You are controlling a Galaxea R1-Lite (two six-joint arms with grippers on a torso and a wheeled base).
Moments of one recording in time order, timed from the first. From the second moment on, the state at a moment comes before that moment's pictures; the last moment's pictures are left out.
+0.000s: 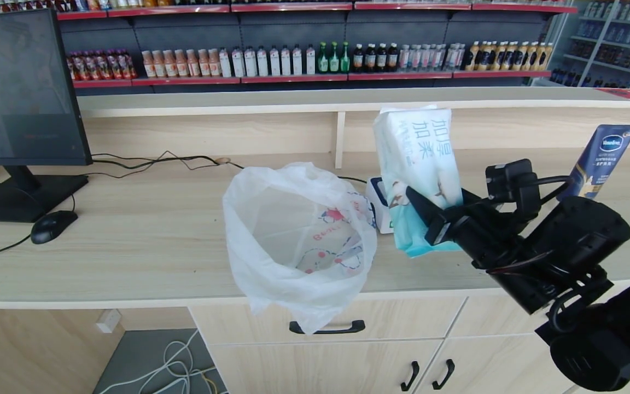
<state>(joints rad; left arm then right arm) 0.00 0.00 0.00 -0.02 0.01 -0.01 0.45 1.89 -0.57 -1.57 -0.04 -0.07</state>
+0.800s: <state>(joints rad) 0.00 0.00 0.00 -0.01 0.01 -0.01 0.52 1.79 -0.61 -1.57 -0.04 -0.08</state>
